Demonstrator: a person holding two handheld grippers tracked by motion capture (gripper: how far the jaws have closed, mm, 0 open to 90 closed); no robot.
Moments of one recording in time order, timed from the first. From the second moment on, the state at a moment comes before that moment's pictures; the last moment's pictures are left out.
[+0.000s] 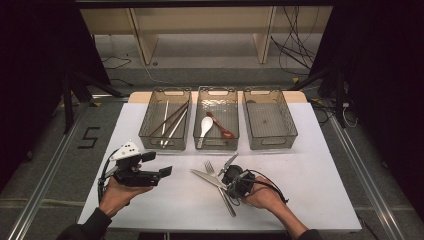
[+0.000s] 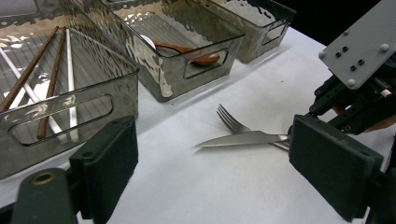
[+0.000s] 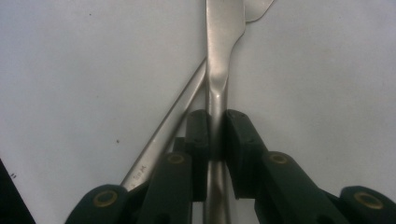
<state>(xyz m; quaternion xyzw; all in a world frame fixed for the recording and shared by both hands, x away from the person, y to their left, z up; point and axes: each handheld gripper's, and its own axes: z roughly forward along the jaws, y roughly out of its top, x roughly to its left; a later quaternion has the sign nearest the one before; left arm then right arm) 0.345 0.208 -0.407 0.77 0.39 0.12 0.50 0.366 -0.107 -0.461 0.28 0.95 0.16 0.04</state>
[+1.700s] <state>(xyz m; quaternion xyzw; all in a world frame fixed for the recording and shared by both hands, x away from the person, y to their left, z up) 0.347 0.216 -0.406 0.75 0.40 0.13 0.51 0.387 -0.161 -0.408 0.35 0.89 0.29 0.07</state>
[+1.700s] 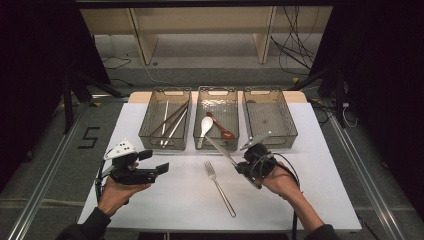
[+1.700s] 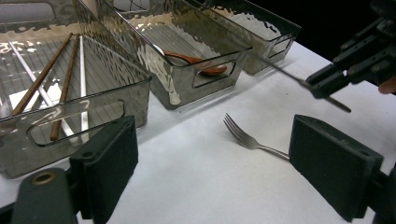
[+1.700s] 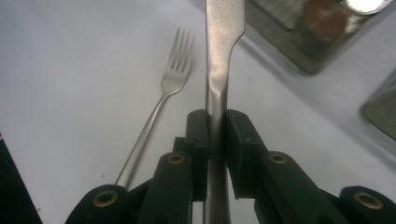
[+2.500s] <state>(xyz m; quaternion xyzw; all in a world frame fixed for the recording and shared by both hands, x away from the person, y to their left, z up) 0.346 0.217 -0.407 0.74 0.40 0.14 0.52 0.437 -0.220 -0.365 0.44 0.81 0.36 0.13</state>
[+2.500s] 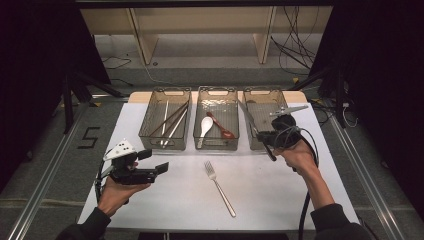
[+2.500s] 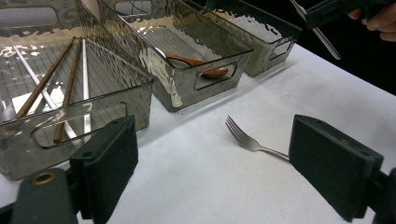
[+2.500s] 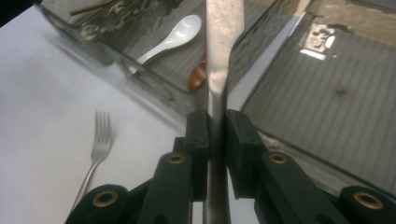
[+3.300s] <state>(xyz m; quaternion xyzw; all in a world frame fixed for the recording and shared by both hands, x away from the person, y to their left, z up) 0.346 0.218 -0.406 0.74 0.40 0.14 0.52 0.505 -0.239 -0.354 0.52 0.76 0.34 0.15</state>
